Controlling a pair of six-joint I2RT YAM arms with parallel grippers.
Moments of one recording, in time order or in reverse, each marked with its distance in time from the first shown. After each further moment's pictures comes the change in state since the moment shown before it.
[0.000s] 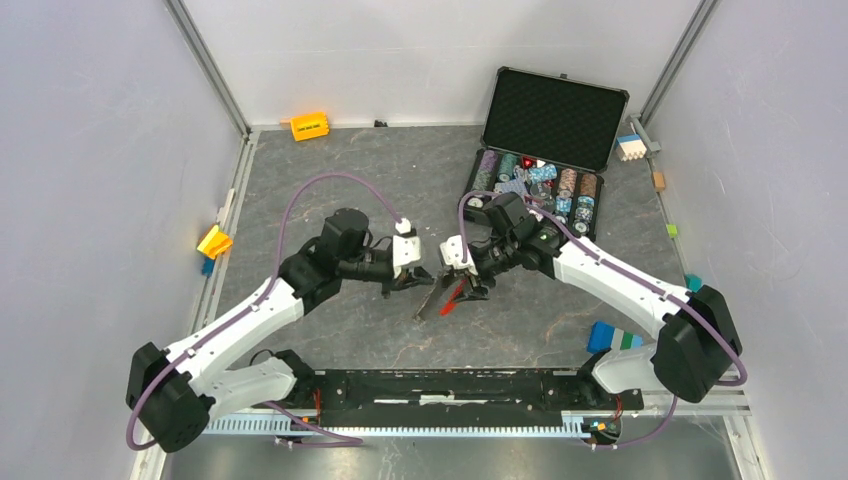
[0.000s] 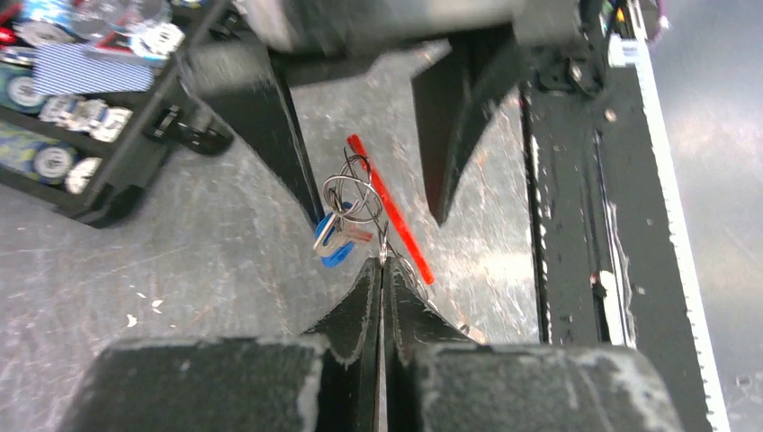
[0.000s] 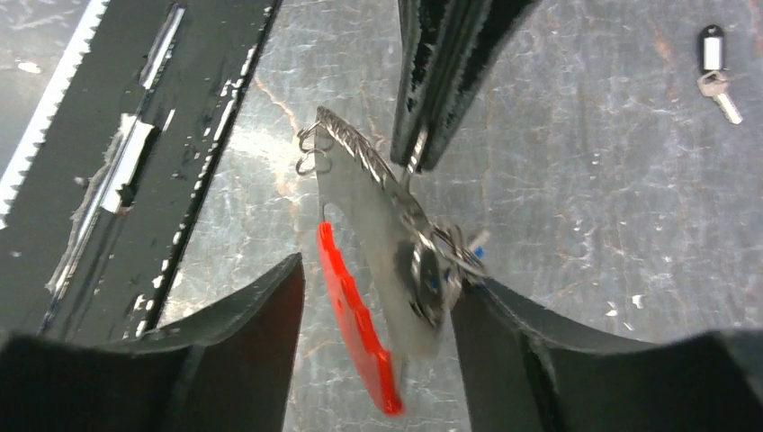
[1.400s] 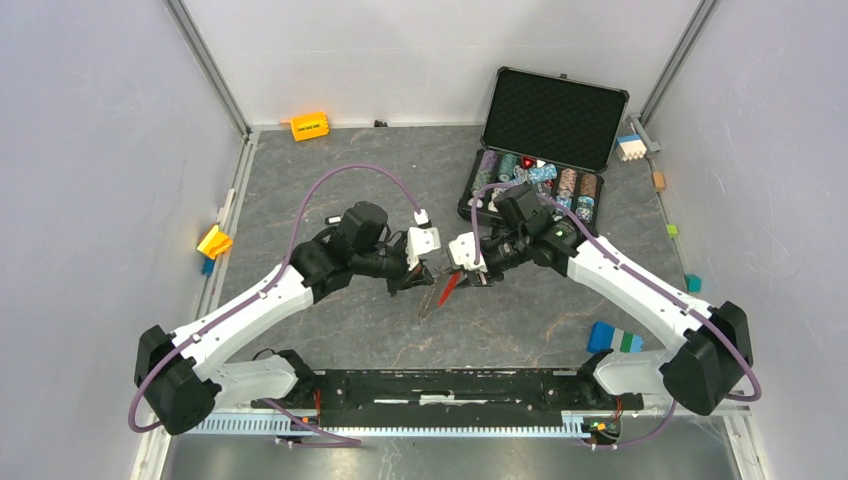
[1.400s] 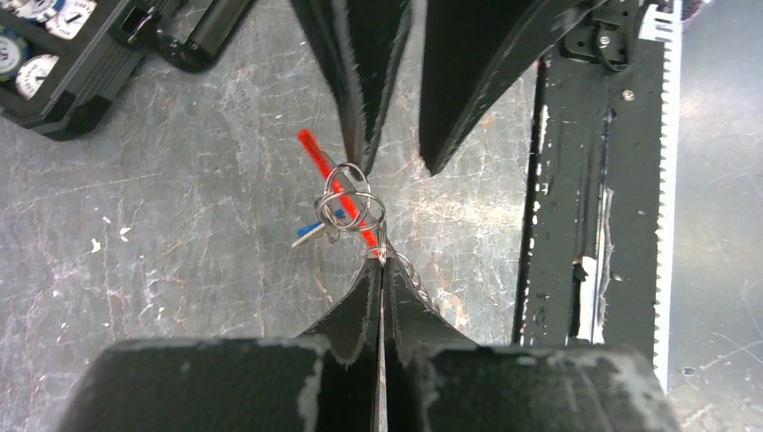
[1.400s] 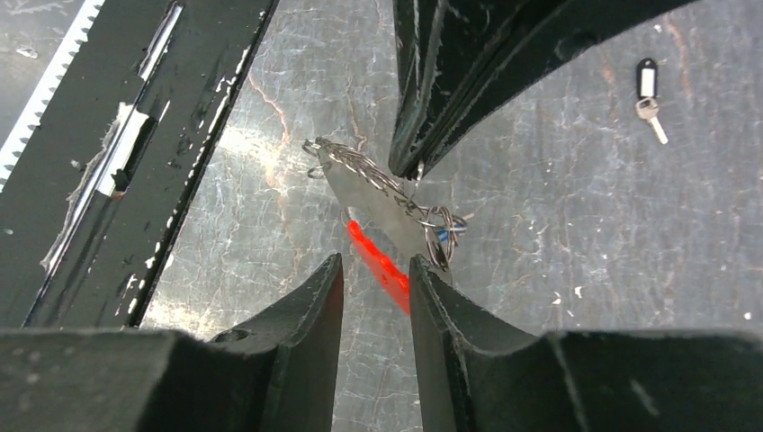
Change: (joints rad) left arm -0.074 0.098 0.174 -0.218 -0.219 -0.102; right arm -0.019 -0.073 0.084 -0.117 0.013 -0.095
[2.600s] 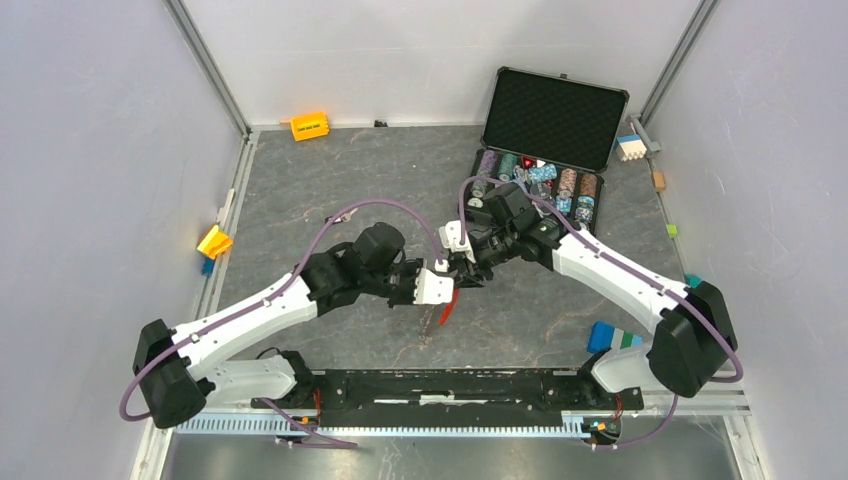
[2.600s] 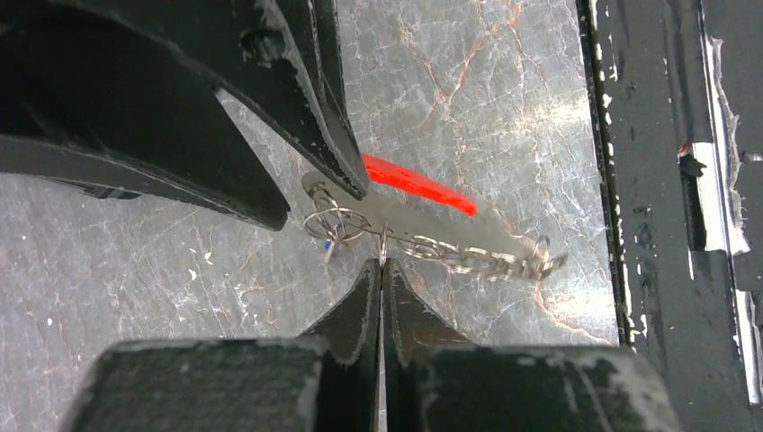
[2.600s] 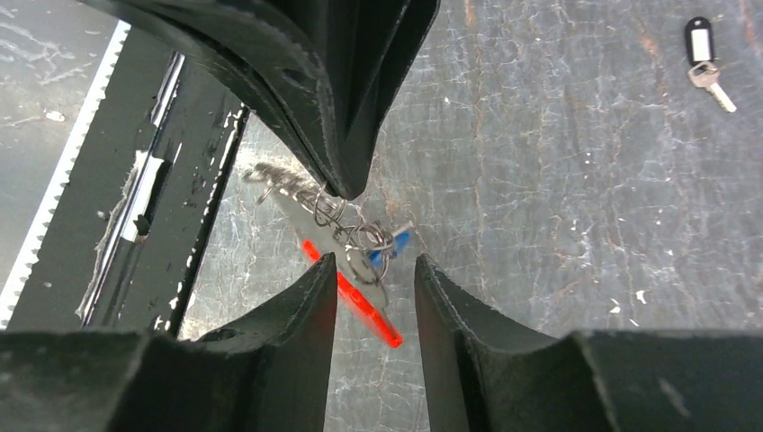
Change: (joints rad) left arm -0.147 -0.010 -0.024 -0.072 -0.153 0.393; right arm -0.005 0.096 -0.011 0.111 -0.034 0.188
